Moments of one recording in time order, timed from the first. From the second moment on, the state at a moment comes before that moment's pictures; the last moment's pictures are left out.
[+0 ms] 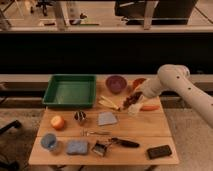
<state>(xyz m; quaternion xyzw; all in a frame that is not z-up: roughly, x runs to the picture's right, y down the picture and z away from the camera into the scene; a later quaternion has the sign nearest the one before) 0.187 0.037 0.780 -0.18 -0.20 -0.05 0.96</state>
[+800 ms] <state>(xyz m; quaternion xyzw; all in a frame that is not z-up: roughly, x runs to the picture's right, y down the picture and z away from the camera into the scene) 0.188 0.037 0.792 -0.18 -0.19 -0.05 0.96</state>
